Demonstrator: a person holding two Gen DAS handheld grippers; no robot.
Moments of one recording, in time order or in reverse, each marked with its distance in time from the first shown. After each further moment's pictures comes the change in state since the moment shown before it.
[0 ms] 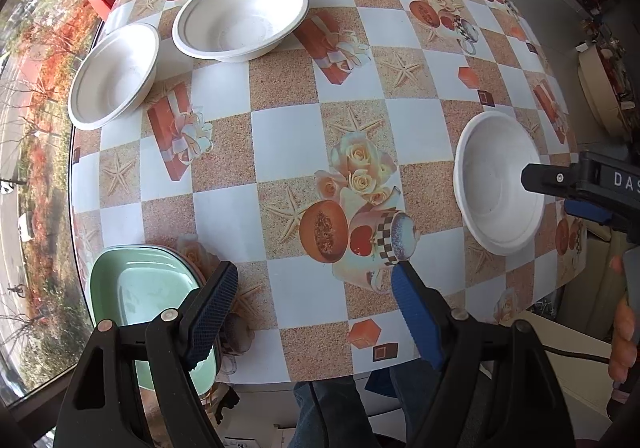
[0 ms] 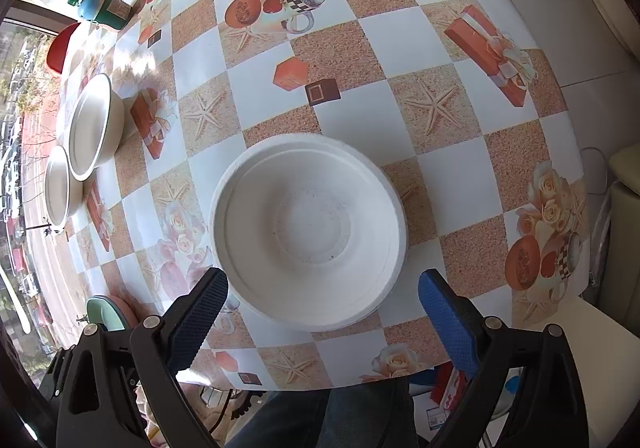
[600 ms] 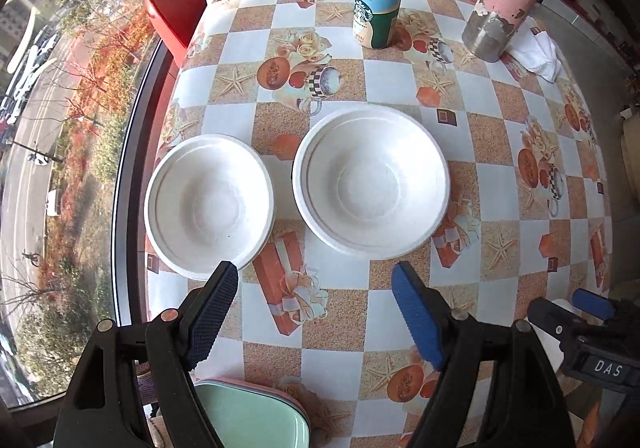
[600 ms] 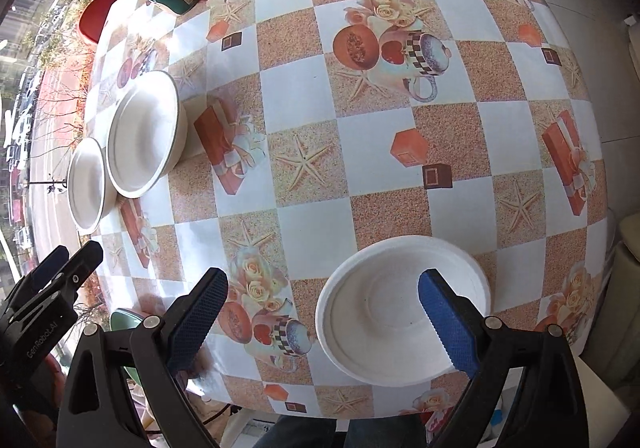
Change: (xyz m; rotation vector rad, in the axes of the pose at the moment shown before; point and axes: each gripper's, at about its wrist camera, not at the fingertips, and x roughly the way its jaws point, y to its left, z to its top) left arm -0.022 0.093 0.141 -0.150 -0.118 0.139; right arm -0.005 0.099 0.064 -0.185 -0.006 0.019
